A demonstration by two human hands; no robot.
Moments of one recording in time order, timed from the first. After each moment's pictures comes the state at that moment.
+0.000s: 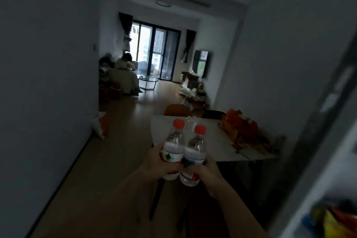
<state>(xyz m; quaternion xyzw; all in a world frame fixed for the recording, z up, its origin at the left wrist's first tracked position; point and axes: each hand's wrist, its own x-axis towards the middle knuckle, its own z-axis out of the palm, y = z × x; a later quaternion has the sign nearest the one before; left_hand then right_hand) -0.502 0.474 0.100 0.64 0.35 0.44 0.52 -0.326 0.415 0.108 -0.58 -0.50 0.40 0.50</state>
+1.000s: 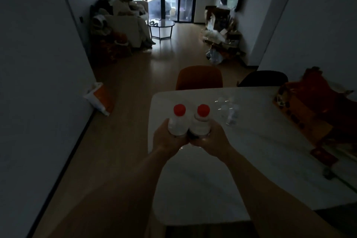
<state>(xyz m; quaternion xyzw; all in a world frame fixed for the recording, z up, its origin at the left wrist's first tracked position) -0.255 1.126 -0.085 0.63 0.54 0.37 0.41 -0.087 1.102 -0.087 -0.59 -0.58 0.31 0.46</state>
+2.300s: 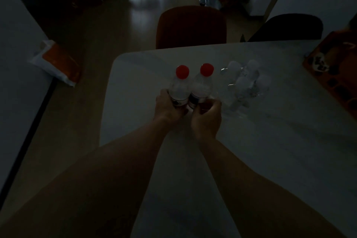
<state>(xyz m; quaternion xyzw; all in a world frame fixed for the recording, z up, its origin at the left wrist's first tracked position) -0.128 1.382 -0.307 0.61 0.62 0.29 0.40 -0.036 1.321 -0.306 -0.78 -0.29 0.19 0.52</state>
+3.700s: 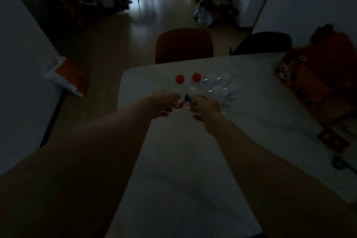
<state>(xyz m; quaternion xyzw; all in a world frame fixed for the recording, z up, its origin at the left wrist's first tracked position) -0.154 1.318 -0.130 0.51 0.61 0.15 0.59 -0.021 1.265 -0.165 -0.70 -0.24 0.46 0.49</state>
